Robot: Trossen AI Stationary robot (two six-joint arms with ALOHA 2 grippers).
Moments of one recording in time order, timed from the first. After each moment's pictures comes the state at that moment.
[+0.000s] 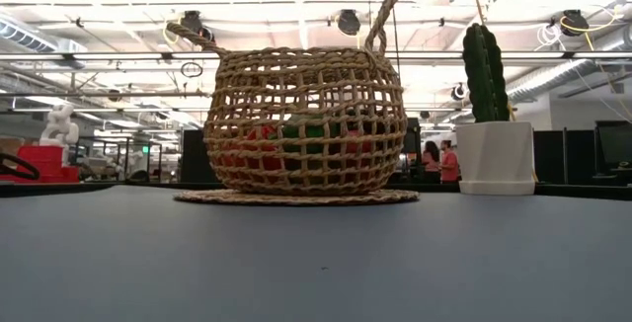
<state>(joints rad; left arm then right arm) -0.64 1.04 1.10 -0.68 -1.12 -0.51 0.14 0.88 1.22 -0.61 0.08 -0.05</state>
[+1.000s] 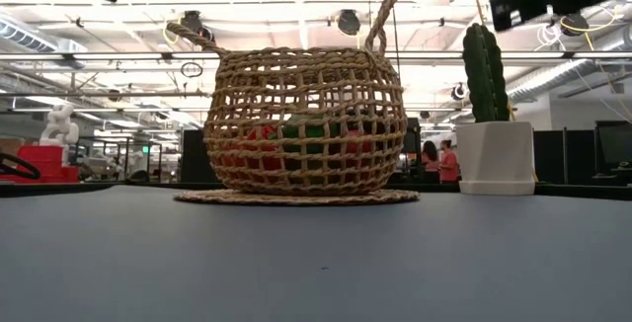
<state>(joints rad) -0.68 0.89 0.53 0.06 -0.84 -0.05 0.28 0.58 0.37 -0.01 0.07 -0.10</state>
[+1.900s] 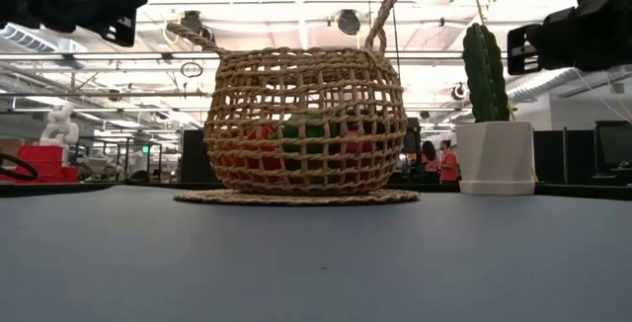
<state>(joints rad) -0.51 0.72 0.18 0.49 -0.35 0.11 0.28 0.46 0.03 0.34 -0.06 -0.15</state>
